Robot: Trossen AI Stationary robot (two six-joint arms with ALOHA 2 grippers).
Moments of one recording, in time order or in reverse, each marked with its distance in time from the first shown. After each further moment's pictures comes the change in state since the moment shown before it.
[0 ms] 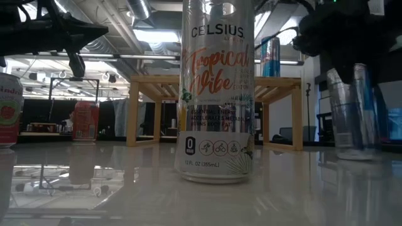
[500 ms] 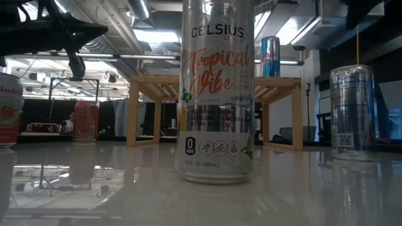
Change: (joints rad) left arm 0.000 0.000 0.000 0.002 0.007 -0.065; right arm 0.180 -0.193 0.246 -0.152 0.316 -0.187
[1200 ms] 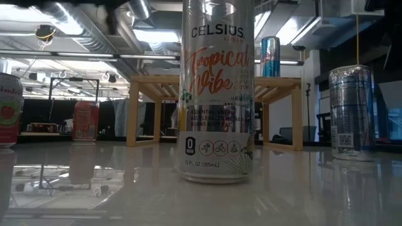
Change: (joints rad) left arm -0.118 0.744 0.550 -0.026 0.012 0.303; right arm 0.368 -0.385 -0.599 0.335 0.183 0.053
